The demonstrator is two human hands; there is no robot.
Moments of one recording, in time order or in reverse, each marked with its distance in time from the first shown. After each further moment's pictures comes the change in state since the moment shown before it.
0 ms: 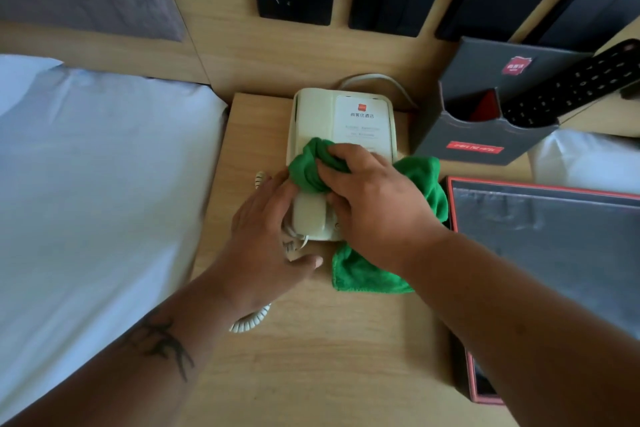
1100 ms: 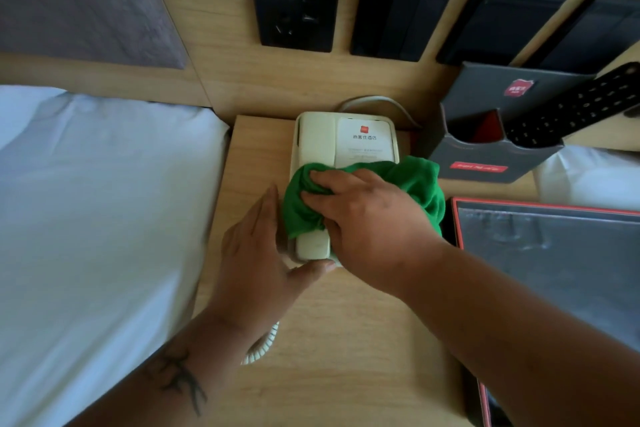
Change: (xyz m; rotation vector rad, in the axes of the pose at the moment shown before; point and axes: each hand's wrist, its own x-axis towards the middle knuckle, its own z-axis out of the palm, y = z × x) left_hand 0.007 0.000 0.000 0.146 0.177 -0.070; right_hand 0.019 -0.004 -0.003 -0.086 -0.085 -0.097
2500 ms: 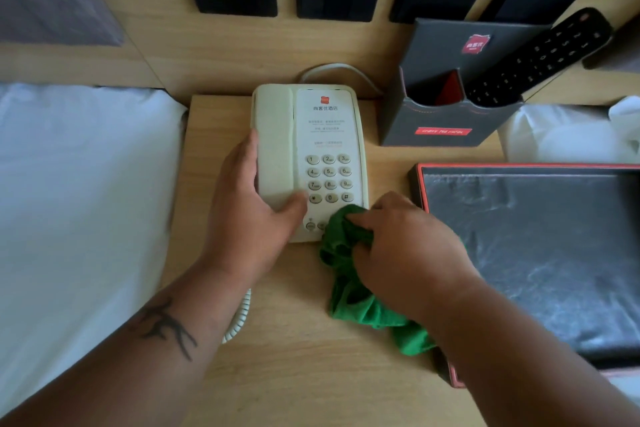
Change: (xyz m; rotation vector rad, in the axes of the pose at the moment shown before) left_hand 0.026 0.041 0.009 -0.277 0.062 -0.140; right_hand -0.076 0.002 -0.023 0.066 -0.226 0.583
